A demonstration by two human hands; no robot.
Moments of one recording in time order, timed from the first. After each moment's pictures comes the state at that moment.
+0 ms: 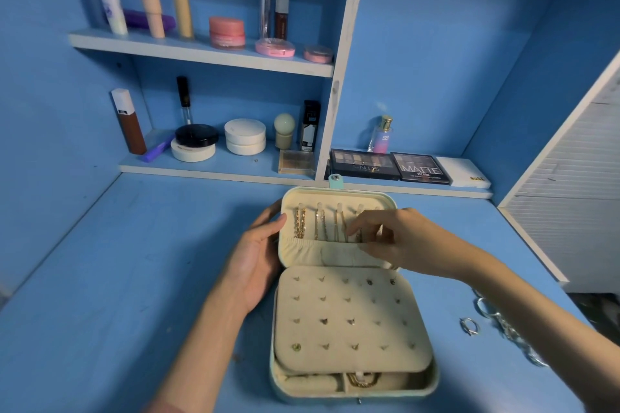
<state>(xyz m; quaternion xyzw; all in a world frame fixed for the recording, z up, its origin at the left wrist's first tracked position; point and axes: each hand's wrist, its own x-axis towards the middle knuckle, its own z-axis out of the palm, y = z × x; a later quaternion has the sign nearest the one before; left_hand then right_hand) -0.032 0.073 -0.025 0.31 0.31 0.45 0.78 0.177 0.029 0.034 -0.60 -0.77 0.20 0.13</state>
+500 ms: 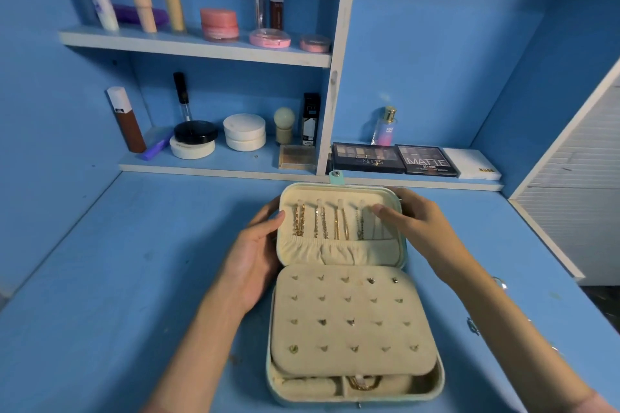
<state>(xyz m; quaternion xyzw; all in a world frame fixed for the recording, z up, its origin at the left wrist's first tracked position) -0.031 0.073 -0.026 0.33 0.33 0.45 0.76 0.192 0.042 -0.003 -0.64 -0.50 0.36 0.46</state>
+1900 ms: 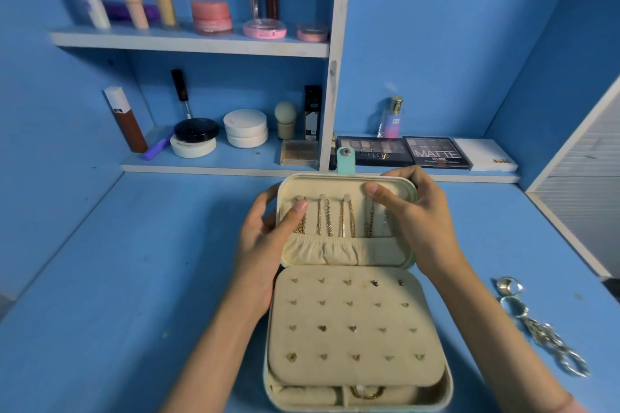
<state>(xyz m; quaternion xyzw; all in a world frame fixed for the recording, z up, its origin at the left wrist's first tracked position) -0.011 0.061 -0.015 0.40 0.39 0.54 0.63 0.170 0.052 0.001 -0.57 -0.44 0.32 0.61</state>
